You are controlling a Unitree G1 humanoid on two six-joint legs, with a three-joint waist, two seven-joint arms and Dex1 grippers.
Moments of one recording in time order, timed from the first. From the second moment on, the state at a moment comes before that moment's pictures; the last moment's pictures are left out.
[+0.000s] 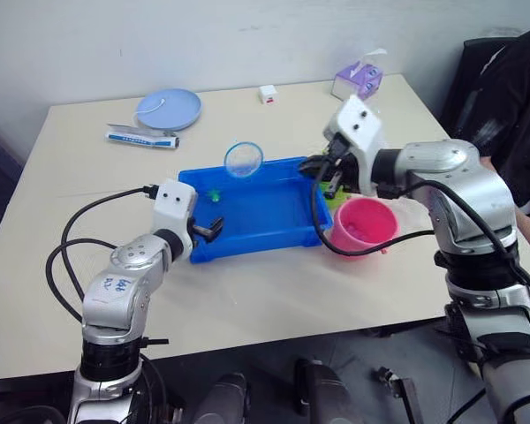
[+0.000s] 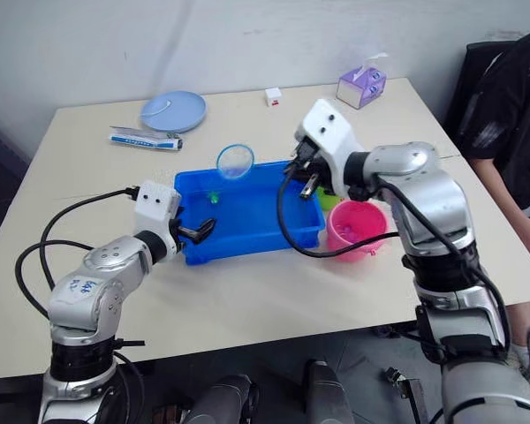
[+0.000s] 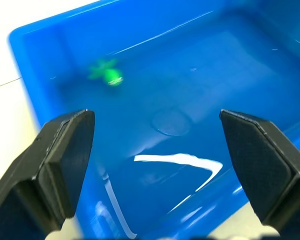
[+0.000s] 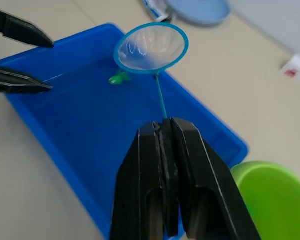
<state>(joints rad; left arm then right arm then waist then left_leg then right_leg) -0.38 0.32 0.10 -0.48 -0.19 1.10 -0.14 -0.95 -0.54 0.19 -0.19 0.19 1.04 0.90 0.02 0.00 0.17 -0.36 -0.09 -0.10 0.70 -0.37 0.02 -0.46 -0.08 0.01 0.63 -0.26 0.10</state>
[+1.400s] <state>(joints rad) -0.30 0.26 0.16 -0.58 -0.18 1.17 -0.03 -1.15 -0.15 0.30 0.76 0.08 0.63 0.79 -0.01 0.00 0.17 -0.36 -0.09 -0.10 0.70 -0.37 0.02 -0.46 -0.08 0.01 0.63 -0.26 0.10</state>
